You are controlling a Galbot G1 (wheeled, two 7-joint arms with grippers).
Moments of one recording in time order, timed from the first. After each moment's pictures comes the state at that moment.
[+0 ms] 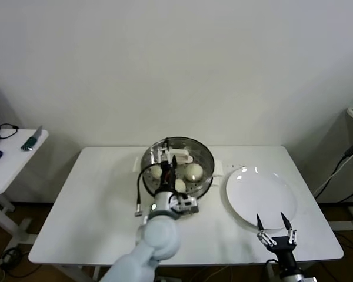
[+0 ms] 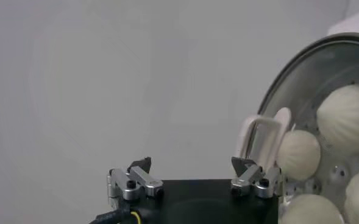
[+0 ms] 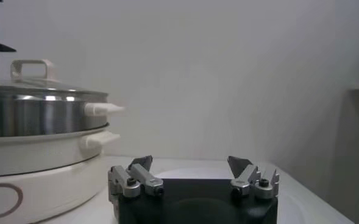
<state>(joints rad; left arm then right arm) 0.96 -1.36 0.13 -1.93 1.22 0.74 0.13 -1.63 1.31 0.64 1.72 0.28 0.40 -0.10</state>
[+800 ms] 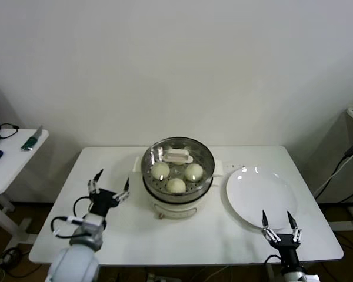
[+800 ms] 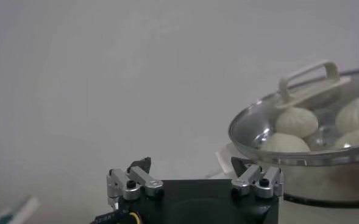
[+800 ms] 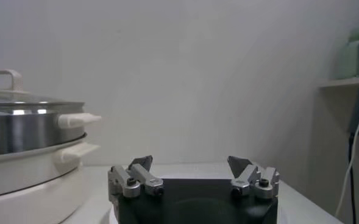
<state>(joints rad) 1.43 -1.22 -0.47 -2.08 0.04 0.28 -0.07 -1.62 1.31 0.63 1.73 0.31 0.39 -0.01</state>
